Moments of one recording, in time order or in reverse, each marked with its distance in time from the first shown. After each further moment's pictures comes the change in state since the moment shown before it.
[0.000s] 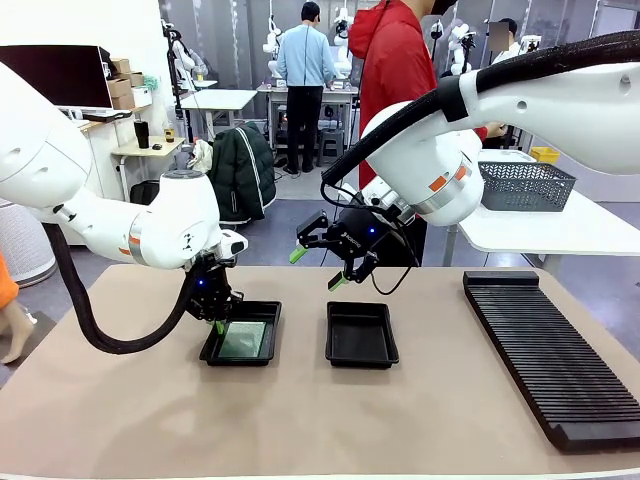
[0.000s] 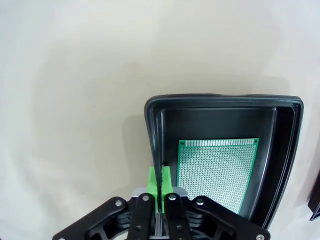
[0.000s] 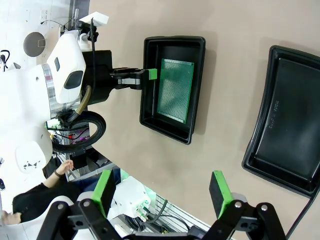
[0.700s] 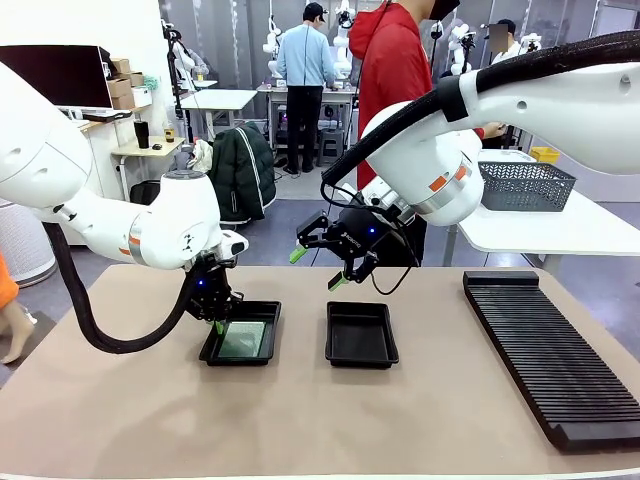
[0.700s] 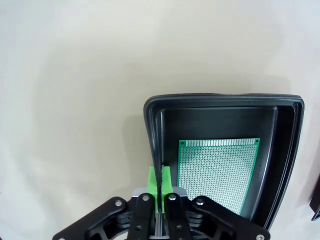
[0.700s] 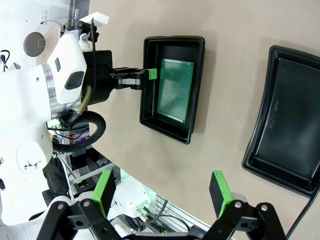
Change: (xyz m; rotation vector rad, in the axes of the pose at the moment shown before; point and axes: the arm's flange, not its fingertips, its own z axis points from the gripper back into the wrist) left arm 0.000 0.000 0.000 0.007 -0.002 -0.007; right arm 0.000 0.000 0.000 0.000 0.000 0.000
